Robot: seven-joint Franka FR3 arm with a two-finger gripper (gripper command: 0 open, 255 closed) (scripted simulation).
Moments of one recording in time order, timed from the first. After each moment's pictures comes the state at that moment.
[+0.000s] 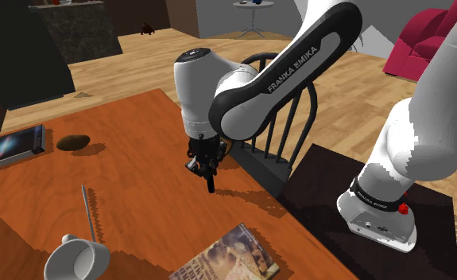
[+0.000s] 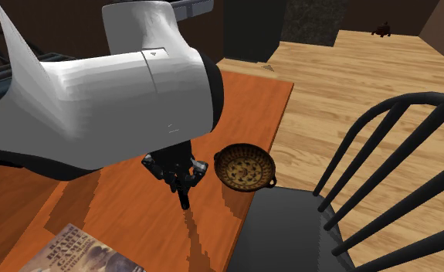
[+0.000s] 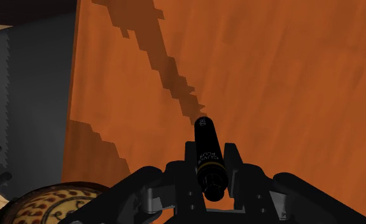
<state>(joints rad) 0.12 -0.01 0.49 -2.34 0.01 2.32 0.71</state>
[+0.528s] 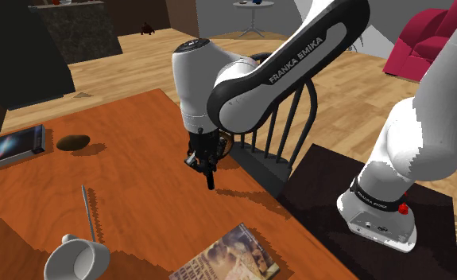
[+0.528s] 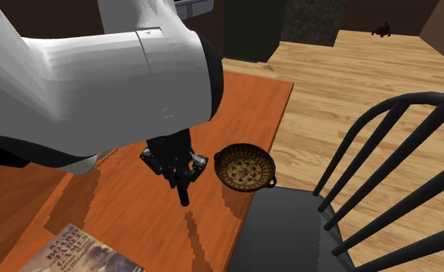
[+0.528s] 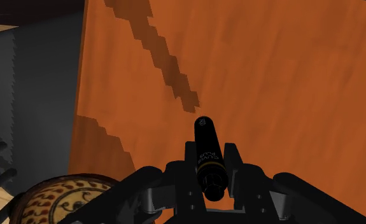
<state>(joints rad) 0.11 -0.04 0.49 -2.32 0.03 2.28 0.69</state>
